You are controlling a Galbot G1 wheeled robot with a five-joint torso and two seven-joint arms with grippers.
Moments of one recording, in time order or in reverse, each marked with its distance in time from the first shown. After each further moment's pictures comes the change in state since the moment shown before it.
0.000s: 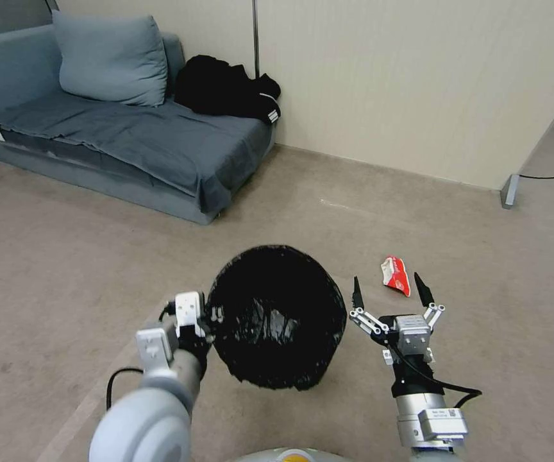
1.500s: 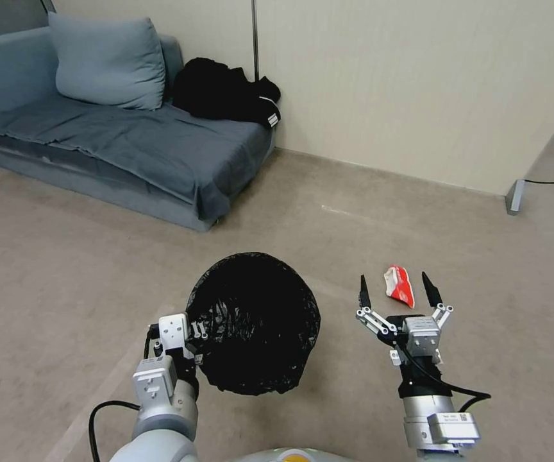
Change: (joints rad) left arm 0.097 -0.044 0.015 0.023 0.242 -0.182 0.007; right arm -0.006 0.000 0.027 0.000 0.016 0.017 -0.008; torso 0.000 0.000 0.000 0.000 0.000
